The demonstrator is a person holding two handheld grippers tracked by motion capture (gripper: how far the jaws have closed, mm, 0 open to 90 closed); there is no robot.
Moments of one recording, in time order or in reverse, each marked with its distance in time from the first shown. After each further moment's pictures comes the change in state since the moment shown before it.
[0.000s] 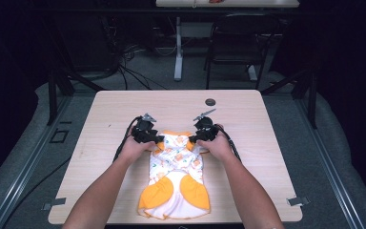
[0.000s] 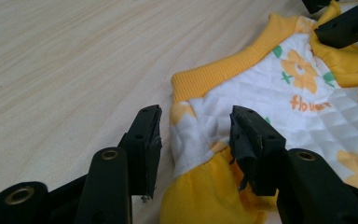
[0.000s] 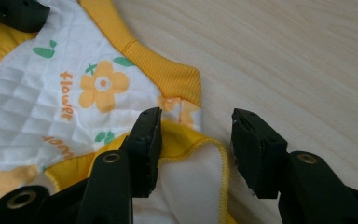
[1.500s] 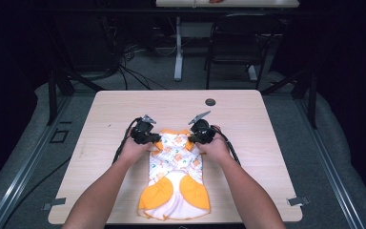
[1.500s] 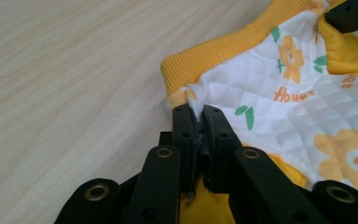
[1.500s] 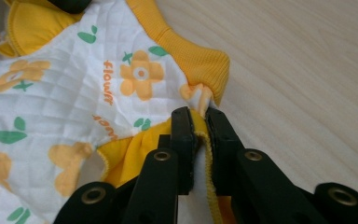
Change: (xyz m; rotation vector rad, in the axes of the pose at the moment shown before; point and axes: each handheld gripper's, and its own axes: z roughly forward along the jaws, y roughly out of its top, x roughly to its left) left arm -0.005 -0.001 -0.010 0.021 0.002 0.016; right arm 0.024 0.003 -0.013 -0.012 -0.017 -0.127
